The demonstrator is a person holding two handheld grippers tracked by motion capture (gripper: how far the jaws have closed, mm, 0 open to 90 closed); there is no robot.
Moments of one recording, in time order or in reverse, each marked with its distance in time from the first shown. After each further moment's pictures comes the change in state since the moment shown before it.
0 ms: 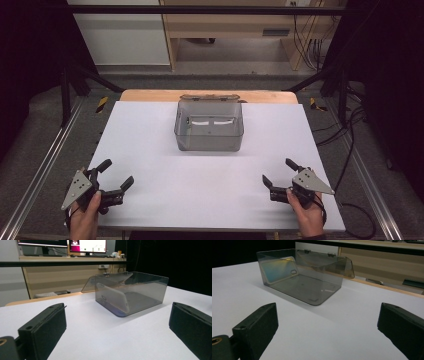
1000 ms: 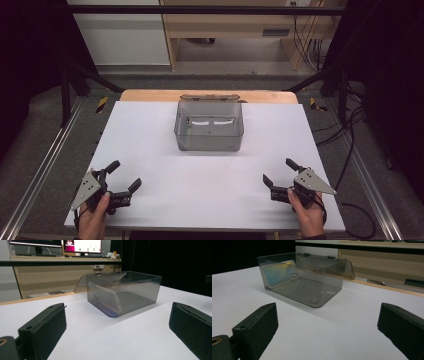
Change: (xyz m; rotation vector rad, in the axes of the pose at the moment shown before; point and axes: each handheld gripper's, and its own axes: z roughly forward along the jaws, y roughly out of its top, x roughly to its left) left arm -0.012 -0.008 0.013 -0.007 -0.025 -0.011; right arm -0.002 -0.001 -0.001 -0.021 0.002 0.035
